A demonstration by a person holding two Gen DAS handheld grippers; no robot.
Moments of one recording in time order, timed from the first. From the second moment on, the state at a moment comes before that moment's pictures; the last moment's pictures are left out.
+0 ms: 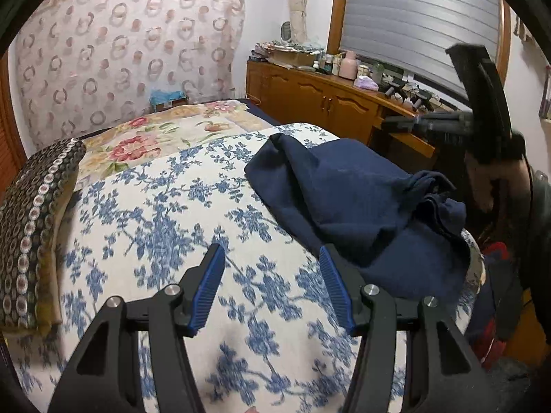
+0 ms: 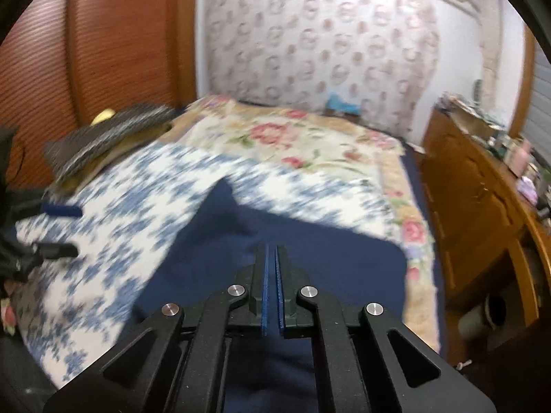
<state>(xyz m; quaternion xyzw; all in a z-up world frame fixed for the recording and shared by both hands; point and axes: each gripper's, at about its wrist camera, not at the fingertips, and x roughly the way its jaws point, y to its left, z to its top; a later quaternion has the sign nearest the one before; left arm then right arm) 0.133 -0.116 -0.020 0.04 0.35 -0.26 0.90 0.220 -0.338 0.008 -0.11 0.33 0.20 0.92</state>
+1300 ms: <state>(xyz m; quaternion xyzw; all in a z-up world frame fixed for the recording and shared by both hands) 0.216 -0.130 -0.031 0.03 0.40 -0.27 0.88 0.283 -0.372 0.008 -0.12 0.37 0.18 0.91</state>
